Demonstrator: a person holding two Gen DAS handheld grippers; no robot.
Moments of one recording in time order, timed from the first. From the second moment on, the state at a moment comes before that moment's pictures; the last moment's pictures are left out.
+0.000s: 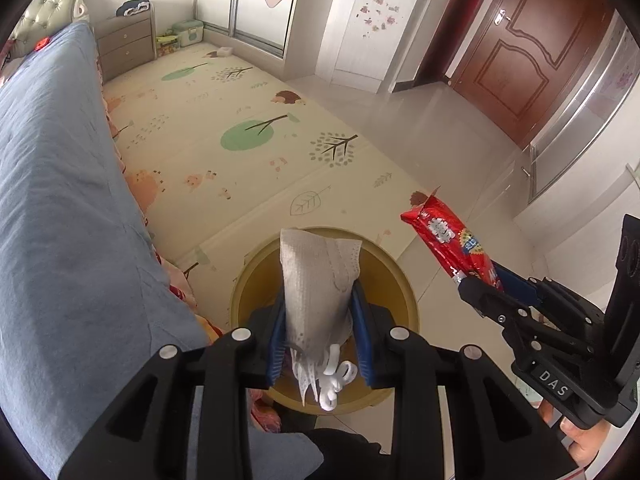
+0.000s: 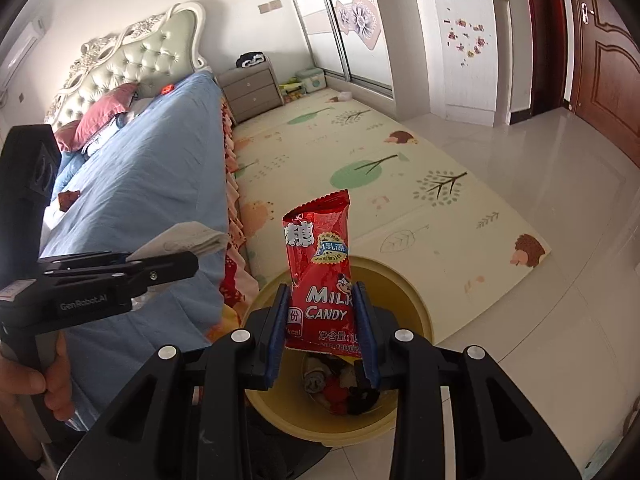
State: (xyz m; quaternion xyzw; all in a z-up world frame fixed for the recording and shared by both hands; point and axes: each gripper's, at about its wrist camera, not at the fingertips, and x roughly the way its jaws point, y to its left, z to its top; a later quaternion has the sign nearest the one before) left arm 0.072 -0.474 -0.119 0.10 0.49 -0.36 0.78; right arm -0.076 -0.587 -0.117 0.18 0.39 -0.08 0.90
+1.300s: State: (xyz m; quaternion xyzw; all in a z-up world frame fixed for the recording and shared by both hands) left arm 0.042 -0.367 -0.036 0.07 0.35 -0.32 0.88; right arm -0.066 -0.508 -0.057 0.09 0.32 -0.08 0.94
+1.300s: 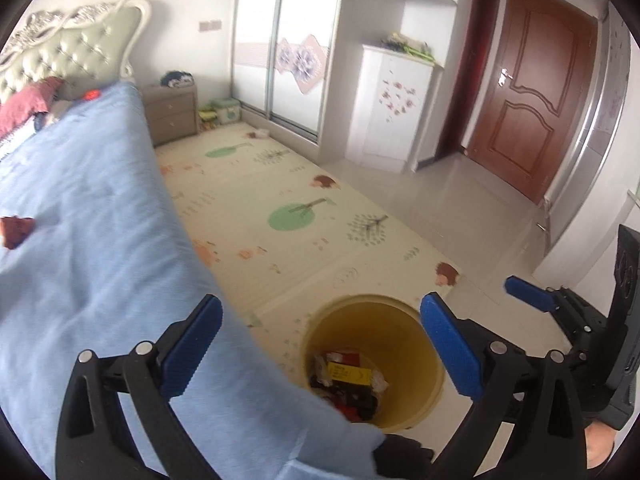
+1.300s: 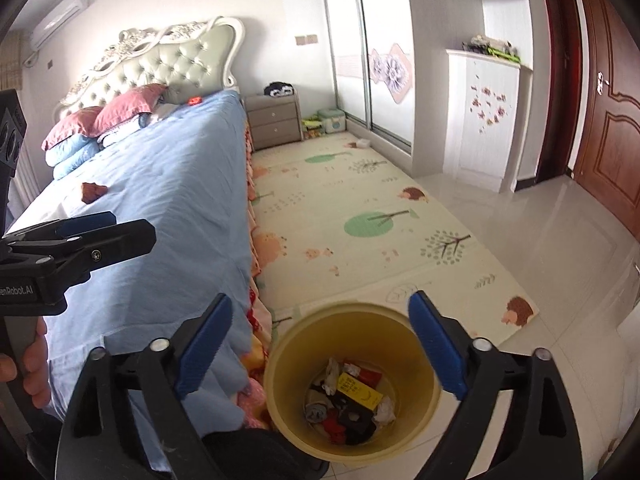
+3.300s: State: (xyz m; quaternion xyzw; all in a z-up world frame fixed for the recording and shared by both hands) left arm 0.117 0.098 -0.022 -0.05 0.29 0.06 0.95; right arm 0.175 -0.064 -0.039 -0.03 0.38 0.24 0.89
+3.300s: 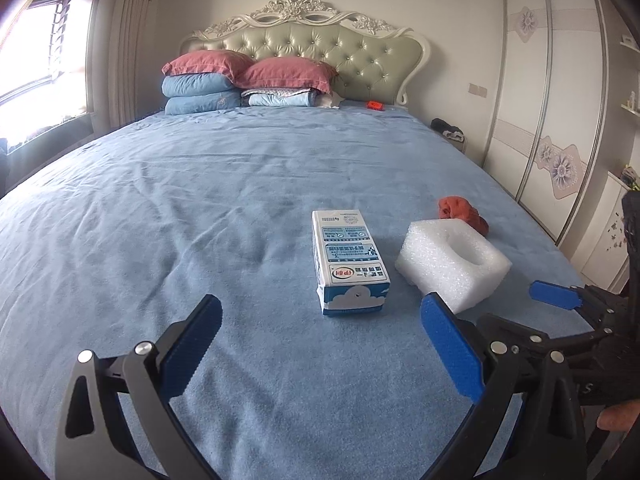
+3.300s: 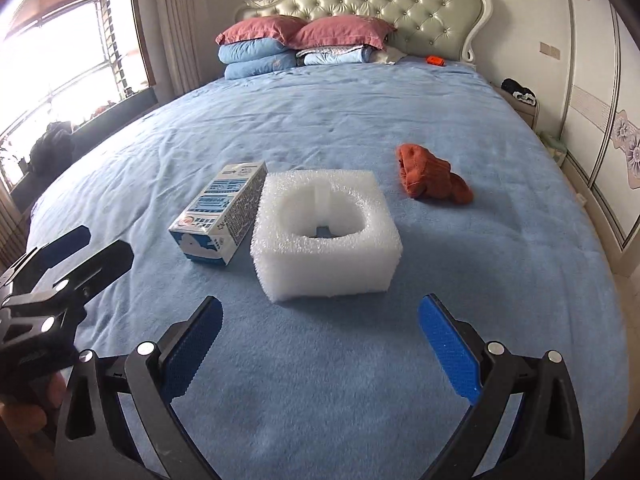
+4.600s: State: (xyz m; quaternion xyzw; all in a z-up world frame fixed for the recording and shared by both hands) left arm 0.220 0.098 -0.066 -0.09 0.41 0.08 0.91; right arm 0.178 -0.106 -0.024 0.02 0.35 0.22 0.91
